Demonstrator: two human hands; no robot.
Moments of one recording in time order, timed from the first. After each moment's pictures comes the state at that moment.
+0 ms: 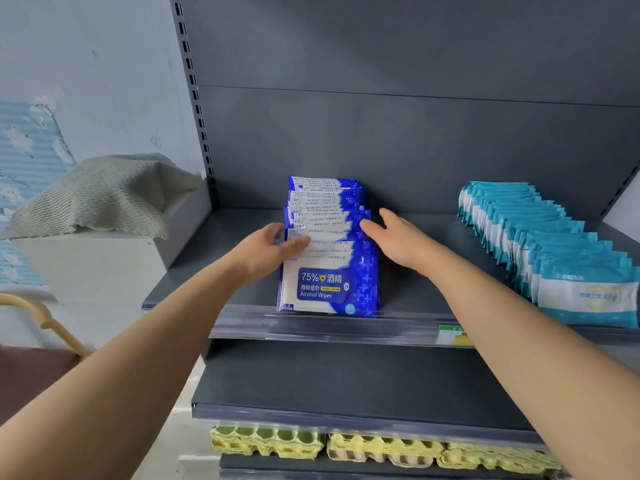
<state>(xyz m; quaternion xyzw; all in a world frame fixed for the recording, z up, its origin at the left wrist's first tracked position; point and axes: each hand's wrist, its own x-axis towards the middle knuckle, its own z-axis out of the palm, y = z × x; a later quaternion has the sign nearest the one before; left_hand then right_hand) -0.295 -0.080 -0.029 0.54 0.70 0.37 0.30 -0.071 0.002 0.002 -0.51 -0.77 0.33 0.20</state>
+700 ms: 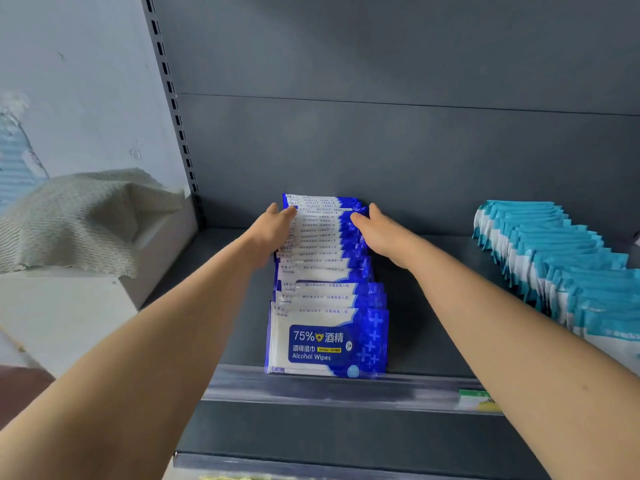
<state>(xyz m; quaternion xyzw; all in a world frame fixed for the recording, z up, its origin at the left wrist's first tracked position) -0.302 0.037 -0.008 0.39 0.67 0.50 0.38 -0.124 0.093 0.004 -0.54 -0.71 0.40 0.22</state>
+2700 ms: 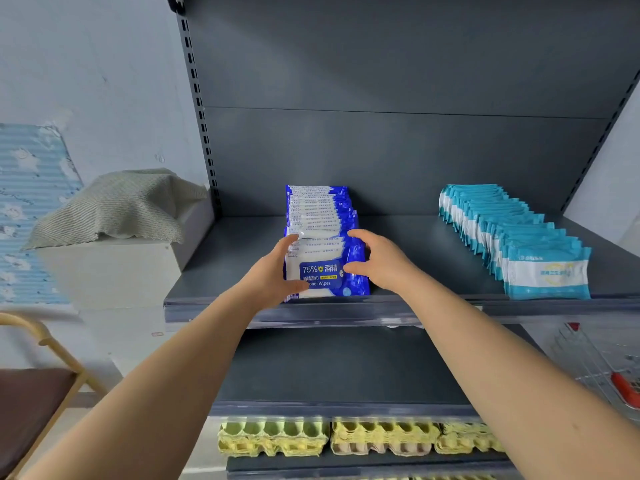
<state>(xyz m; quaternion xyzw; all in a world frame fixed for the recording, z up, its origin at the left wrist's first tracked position) -0.281 -0.118 -0.048 0.62 0.68 0.31 0.25 -0.075 -0.047 -0.024 -0.47 -0.79 0.31 0.24</state>
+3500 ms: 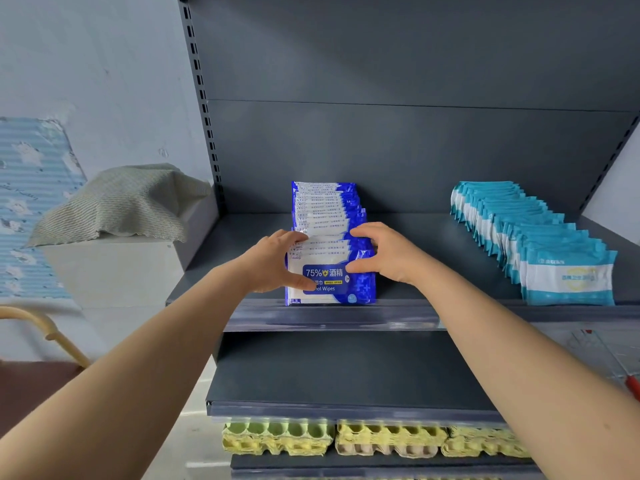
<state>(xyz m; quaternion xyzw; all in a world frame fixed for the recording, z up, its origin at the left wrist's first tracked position) -0.301 -0.100 -0.028 0.68 0.69 0.20 0.17 -0.079 -0.020 -0.022 -0.43 -0.82 0.32 0.21</state>
